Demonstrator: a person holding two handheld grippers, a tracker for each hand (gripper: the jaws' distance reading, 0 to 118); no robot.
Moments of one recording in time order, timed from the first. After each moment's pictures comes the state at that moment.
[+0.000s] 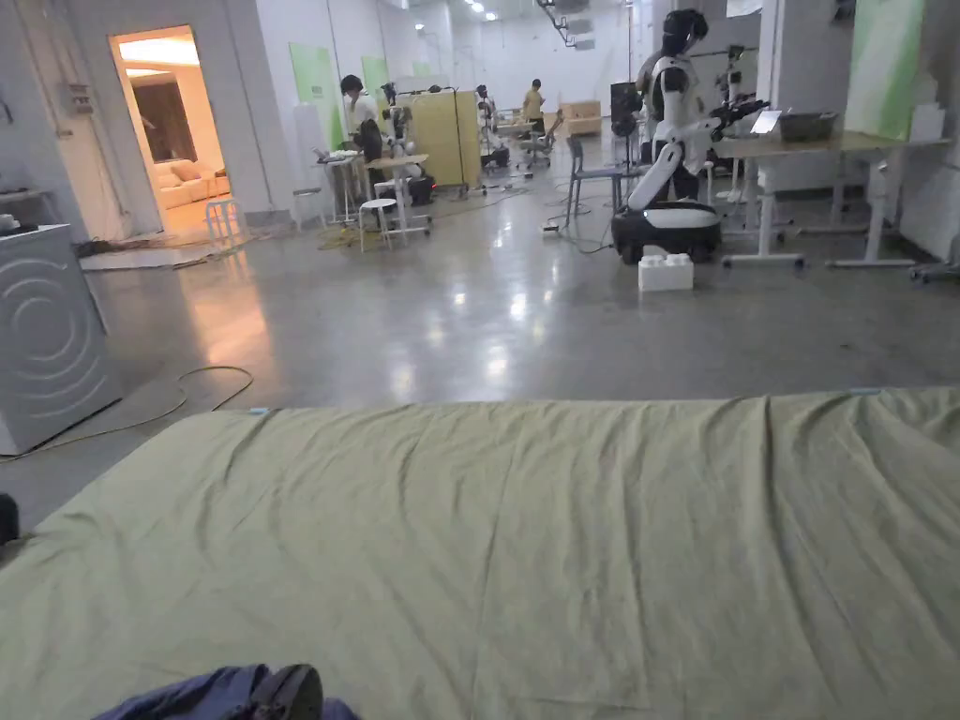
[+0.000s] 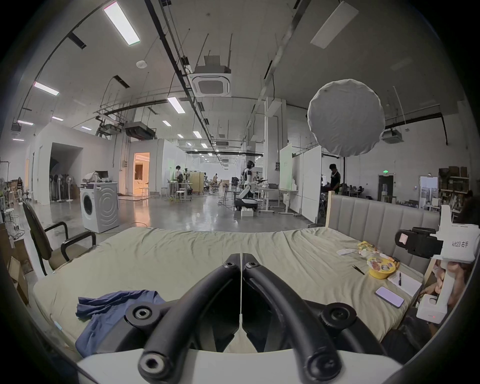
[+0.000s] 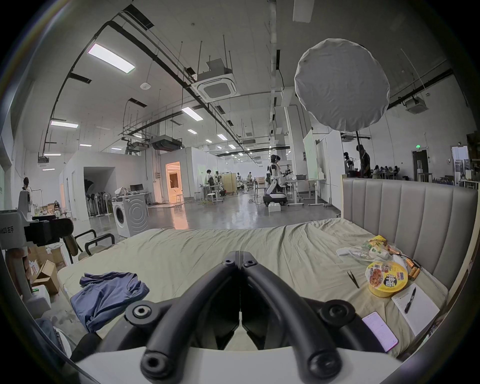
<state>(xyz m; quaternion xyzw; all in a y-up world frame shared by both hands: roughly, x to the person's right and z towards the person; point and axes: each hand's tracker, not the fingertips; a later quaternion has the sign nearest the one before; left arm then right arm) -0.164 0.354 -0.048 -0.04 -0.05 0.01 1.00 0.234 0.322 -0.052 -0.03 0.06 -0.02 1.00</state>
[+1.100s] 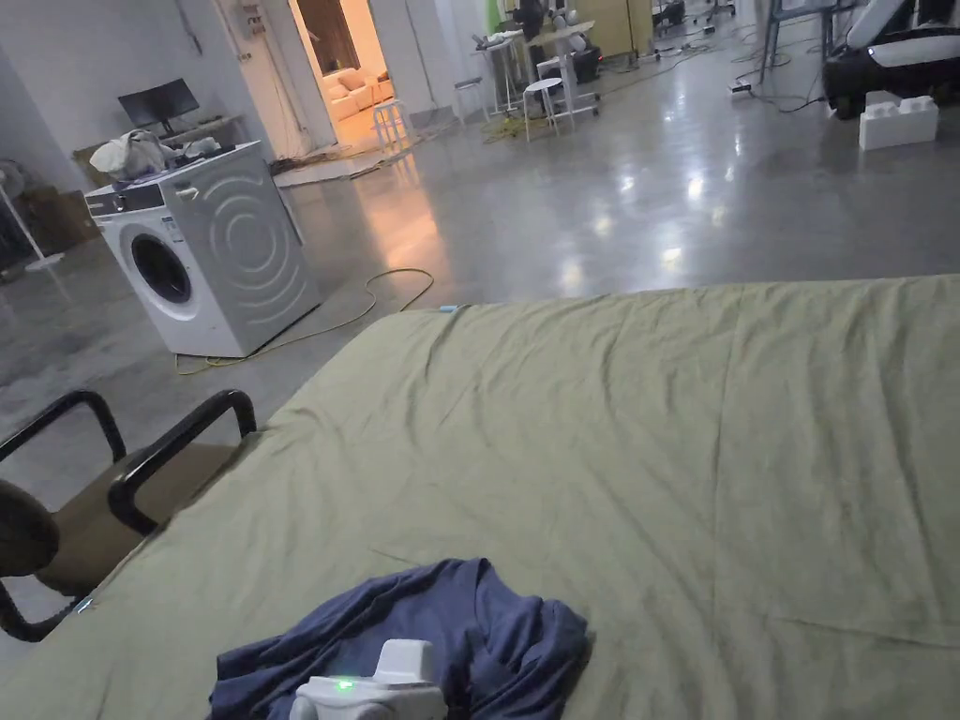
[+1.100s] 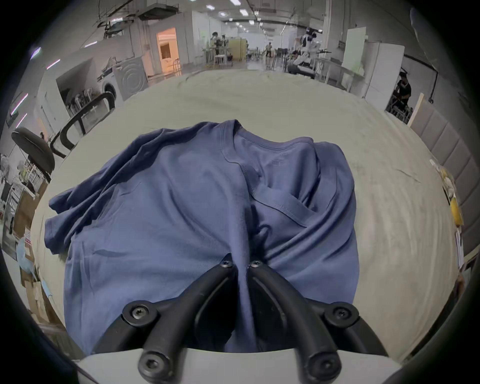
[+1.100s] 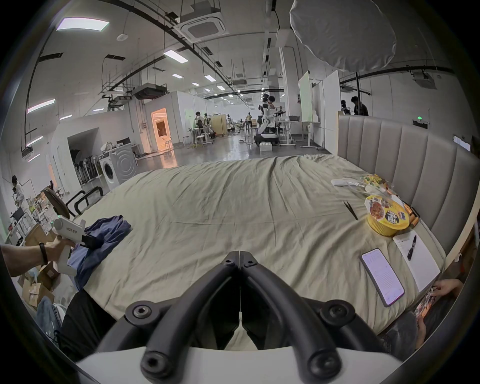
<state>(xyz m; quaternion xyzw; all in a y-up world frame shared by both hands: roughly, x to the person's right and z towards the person) -0.363 0.111 -0.274 -0.47 0.06 0.03 0.88 0.235 0.243 -0.073 -0.23 0.04 -0.03 0.97</state>
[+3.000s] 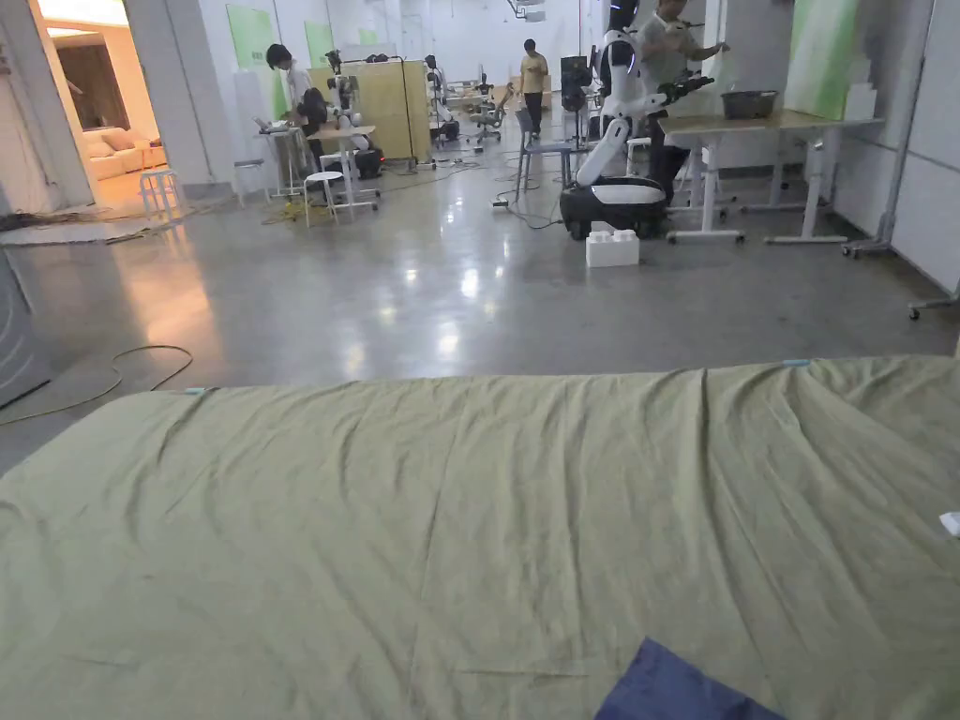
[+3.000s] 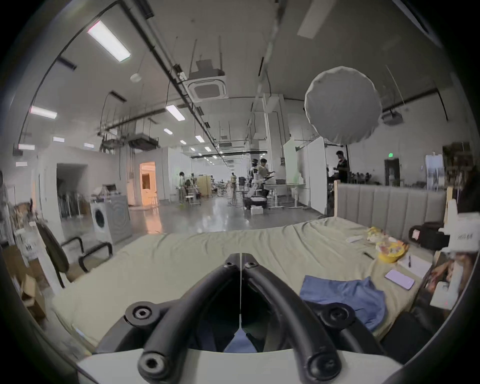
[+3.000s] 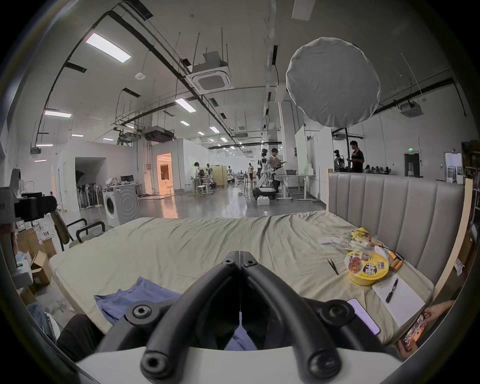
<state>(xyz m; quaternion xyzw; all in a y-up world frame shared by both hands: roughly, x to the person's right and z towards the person) -0.163 0.356 -0.002 -0.03 -0.03 -0.02 1.00 0.256 0.300 -0.010 -0.04 0.03 -0.01 1.00</state>
